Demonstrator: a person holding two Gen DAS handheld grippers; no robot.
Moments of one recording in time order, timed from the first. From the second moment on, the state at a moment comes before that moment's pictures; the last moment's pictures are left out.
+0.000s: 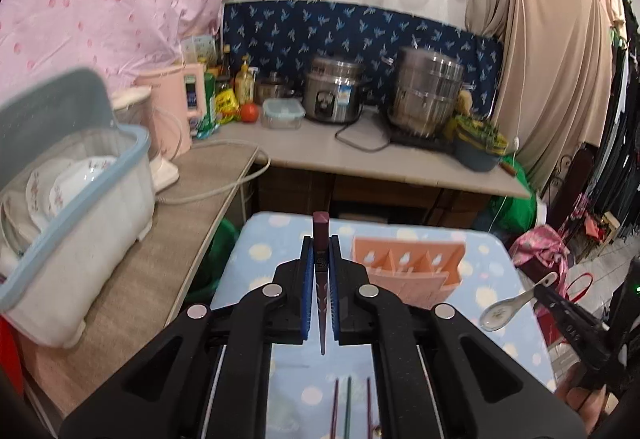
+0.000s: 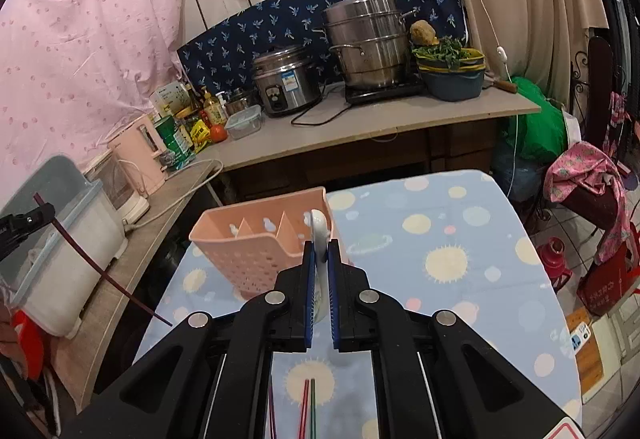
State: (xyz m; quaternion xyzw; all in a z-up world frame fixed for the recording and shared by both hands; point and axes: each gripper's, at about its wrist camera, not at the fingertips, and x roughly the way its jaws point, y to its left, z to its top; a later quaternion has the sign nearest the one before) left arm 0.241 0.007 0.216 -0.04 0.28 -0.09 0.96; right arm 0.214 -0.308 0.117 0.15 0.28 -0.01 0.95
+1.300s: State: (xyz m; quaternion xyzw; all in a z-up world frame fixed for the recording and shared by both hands) left arm 0.332 -0.033 0.187 -0.06 0.27 -0.10 0.95; right arm 0.296 -0.303 0.086 0.15 0.31 -0.01 0.94
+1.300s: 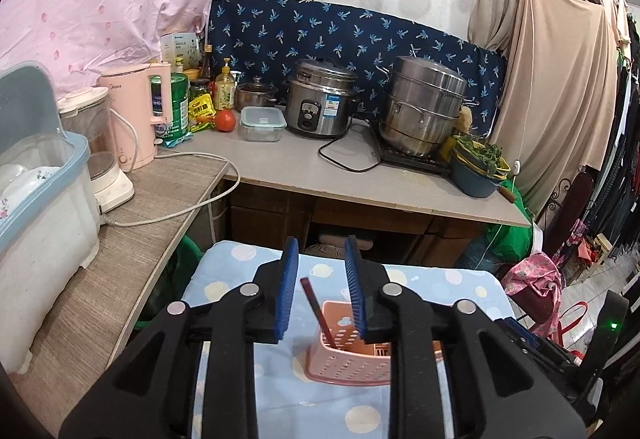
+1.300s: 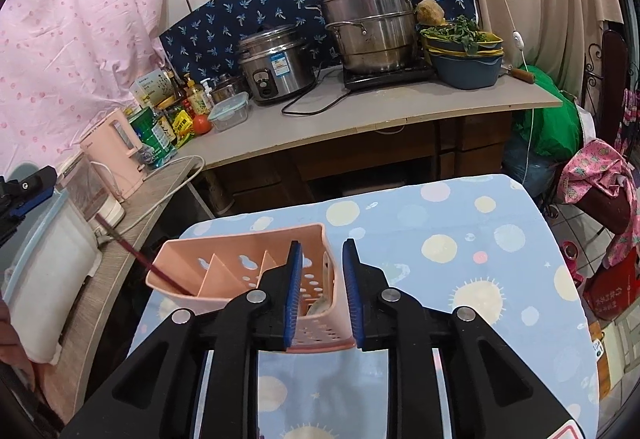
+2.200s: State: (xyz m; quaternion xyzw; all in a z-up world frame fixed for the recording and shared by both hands) left arm 0.196 0.021 0.083 -0.05 0.38 -0.10 0.92; right arm 0.109 -0.258 0.019 0.11 0.39 -0.01 0.91
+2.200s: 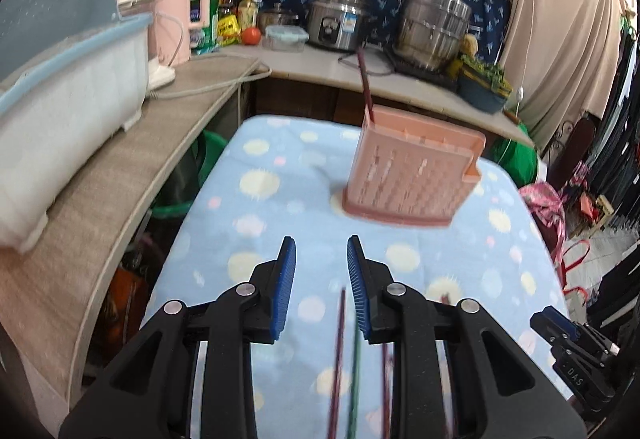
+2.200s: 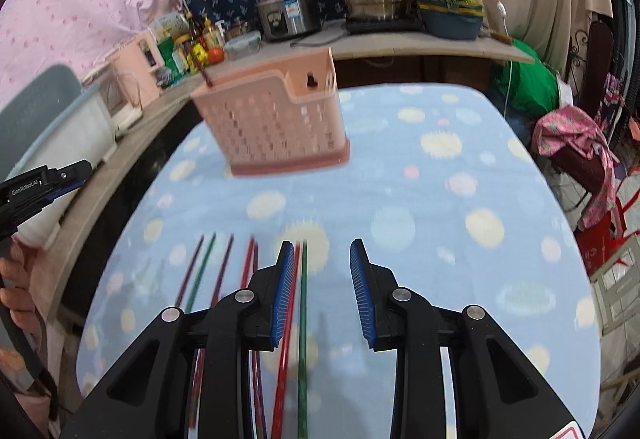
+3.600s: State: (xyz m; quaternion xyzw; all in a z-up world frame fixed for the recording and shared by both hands) left arm 0.075 0.018 -0.039 0.01 0.49 -0.13 0.86; right arm 0.025 -0.212 -0.067 0.08 0.47 -0.03 0.88
